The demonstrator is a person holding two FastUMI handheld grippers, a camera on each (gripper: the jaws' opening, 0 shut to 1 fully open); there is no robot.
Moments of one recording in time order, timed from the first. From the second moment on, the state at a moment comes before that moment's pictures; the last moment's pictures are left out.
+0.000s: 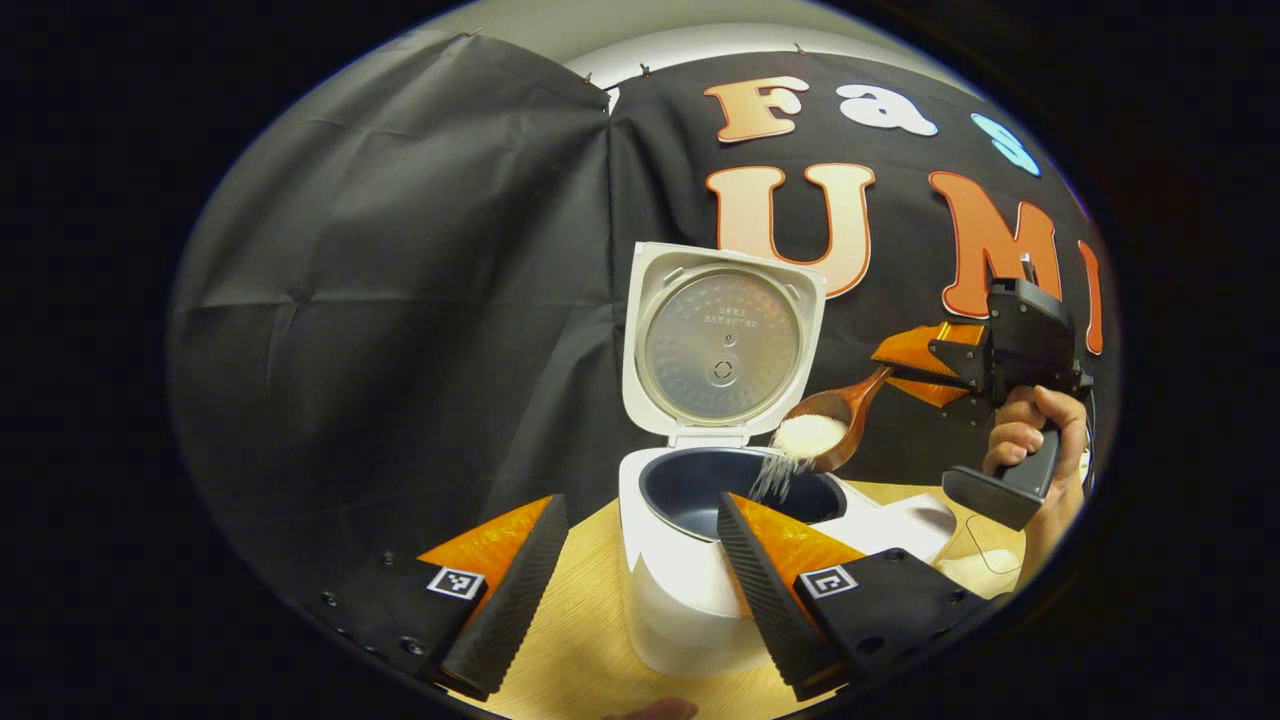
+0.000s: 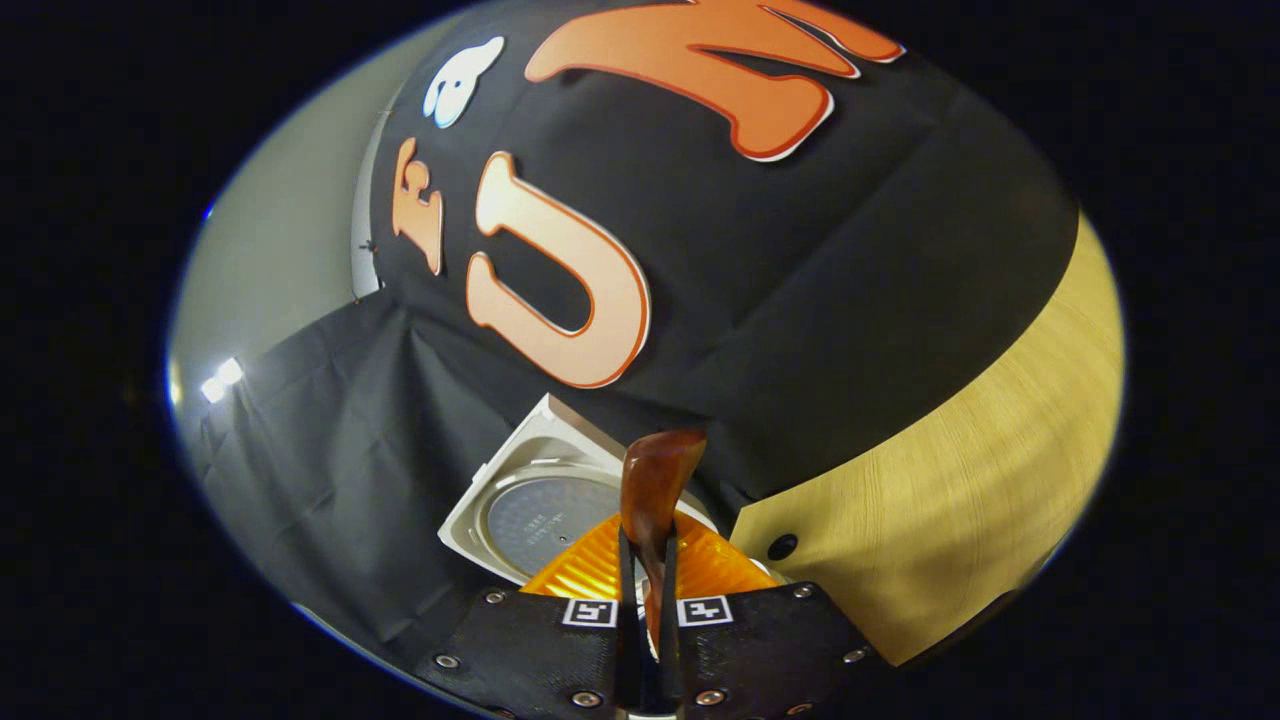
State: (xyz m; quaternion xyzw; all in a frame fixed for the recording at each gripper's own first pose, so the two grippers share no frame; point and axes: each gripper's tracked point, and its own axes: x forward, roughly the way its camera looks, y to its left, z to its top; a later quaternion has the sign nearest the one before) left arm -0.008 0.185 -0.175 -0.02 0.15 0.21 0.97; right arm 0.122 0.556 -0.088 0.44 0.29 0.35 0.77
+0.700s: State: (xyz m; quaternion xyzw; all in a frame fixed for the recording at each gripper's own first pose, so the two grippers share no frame) left arm -0.023 0.190 -0.173 -0.01 0.15 0.21 0.97; right arm 0.090 0.576 -0.037 0.25 0.14 0.47 0.84
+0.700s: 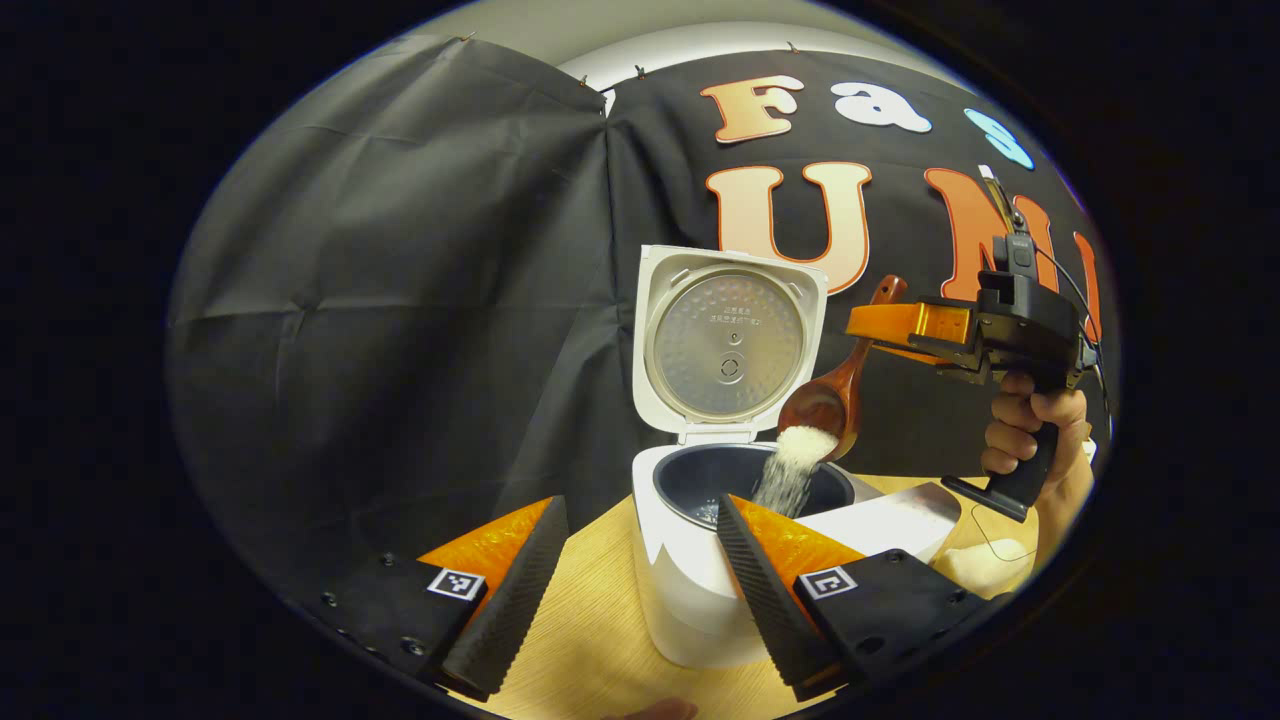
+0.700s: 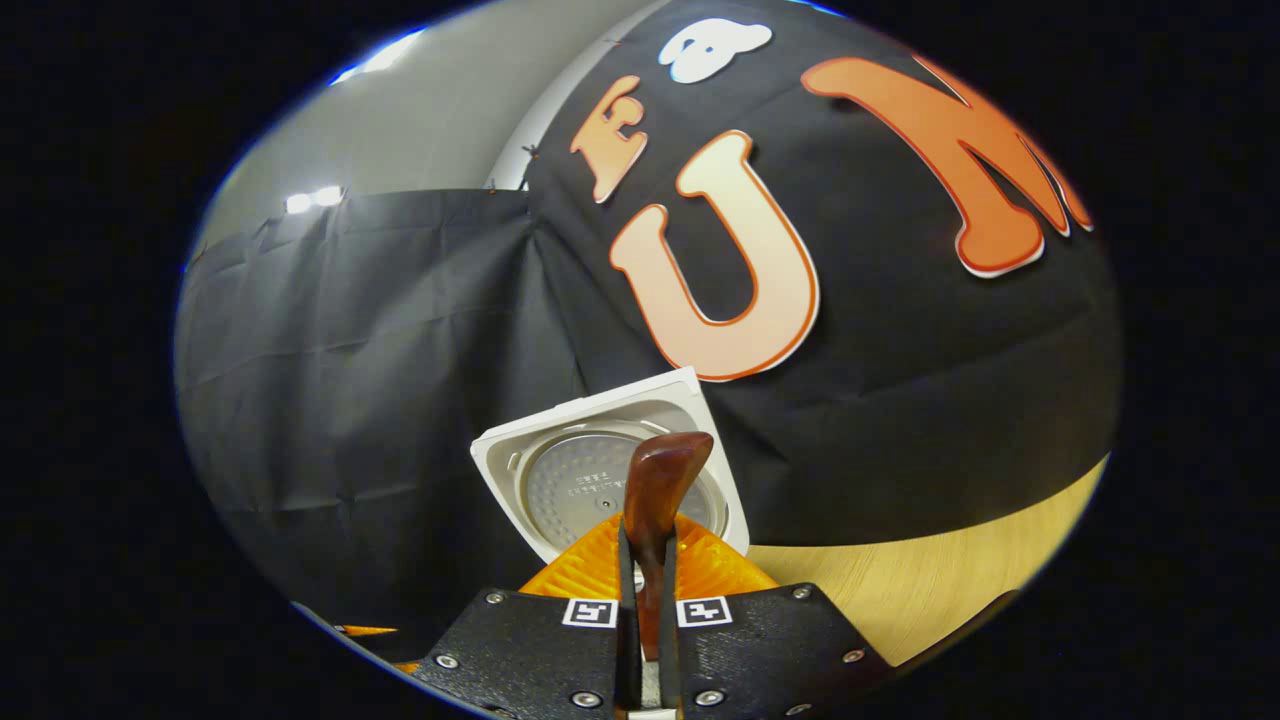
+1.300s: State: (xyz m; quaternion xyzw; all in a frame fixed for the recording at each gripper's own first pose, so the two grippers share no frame) left arm -0.043 0.181 -0.163 0.00 0.14 0.20 0.97; right arm 0.050 0.585 -0.004 0.09 -0.01 0.51 0.86
